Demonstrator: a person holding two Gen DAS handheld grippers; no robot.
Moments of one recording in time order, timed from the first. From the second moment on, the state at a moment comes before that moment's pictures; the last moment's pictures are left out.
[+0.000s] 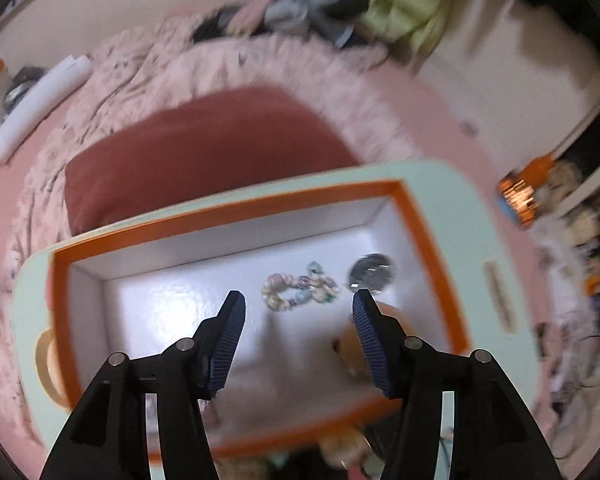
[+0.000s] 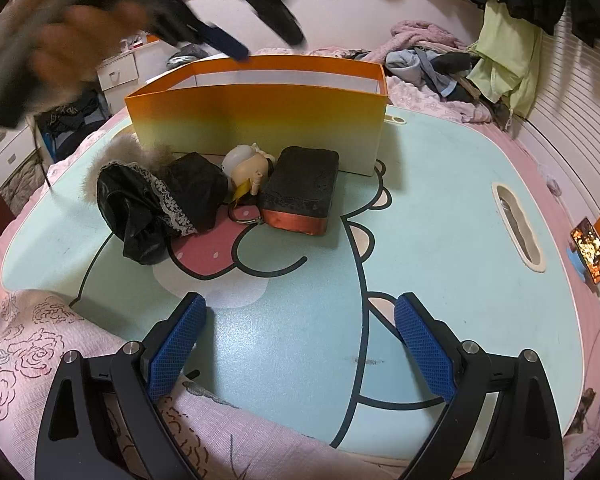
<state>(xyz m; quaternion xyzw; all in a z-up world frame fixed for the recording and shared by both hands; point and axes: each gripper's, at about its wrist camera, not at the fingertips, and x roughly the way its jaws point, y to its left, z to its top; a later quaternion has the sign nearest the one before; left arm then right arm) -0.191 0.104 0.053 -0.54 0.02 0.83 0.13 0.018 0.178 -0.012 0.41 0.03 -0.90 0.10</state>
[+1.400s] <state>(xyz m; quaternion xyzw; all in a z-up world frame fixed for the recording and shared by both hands) 0.004 -0.016 0.028 -0.38 -0.06 0.92 0.12 0.015 0.178 -0.011 0.42 0.03 -0.90 0.10</state>
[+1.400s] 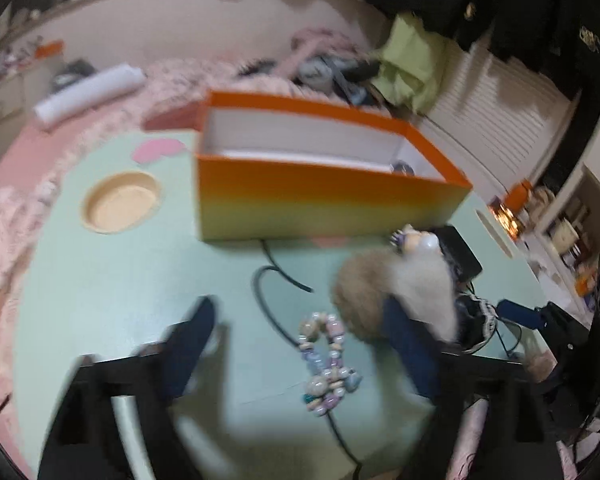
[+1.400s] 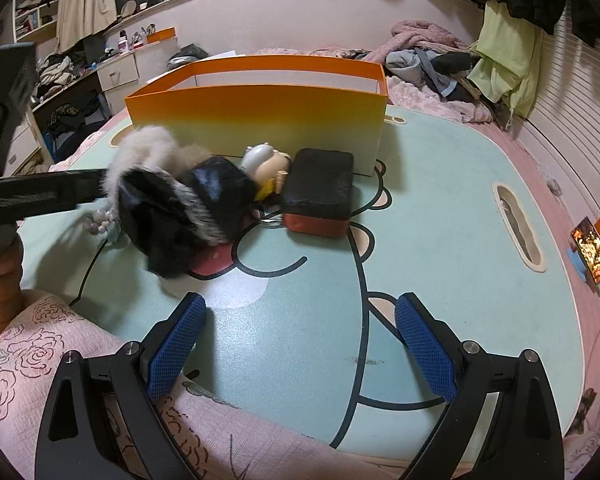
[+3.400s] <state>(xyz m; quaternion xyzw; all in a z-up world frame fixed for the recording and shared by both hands) 0.024 0.002 0.000 -0.41 0.06 0.91 0.10 -0.077 0.172 0.086 0.49 -0.09 -0.83 0.27</state>
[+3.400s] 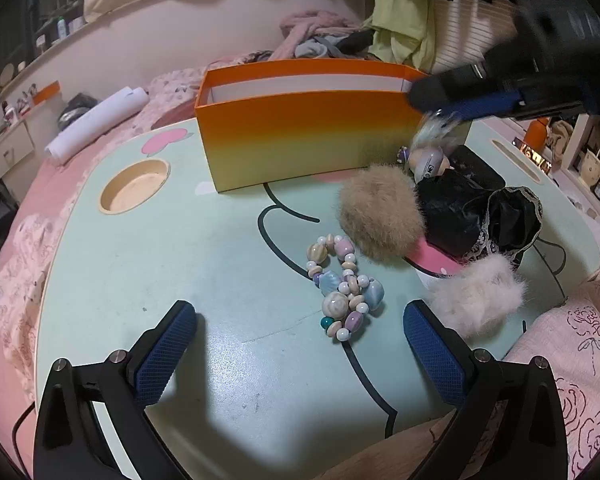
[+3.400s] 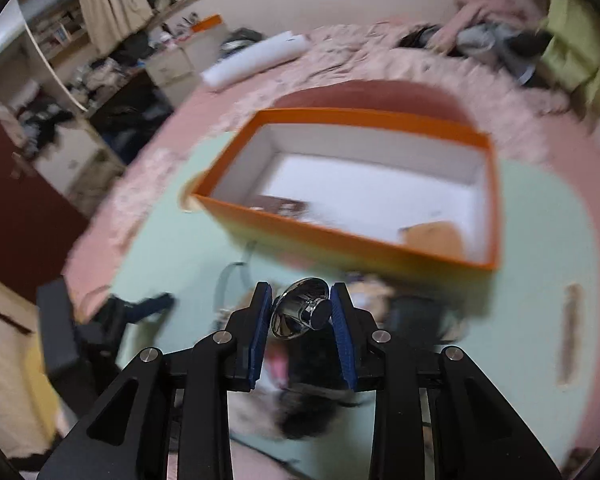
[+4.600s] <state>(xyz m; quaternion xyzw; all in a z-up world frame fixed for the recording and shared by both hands) -0.124 0.054 0.095 -0.45 0.03 0.89 0.10 -0.009 0.197 -0.004 0.40 0.01 -0.91 0.08</state>
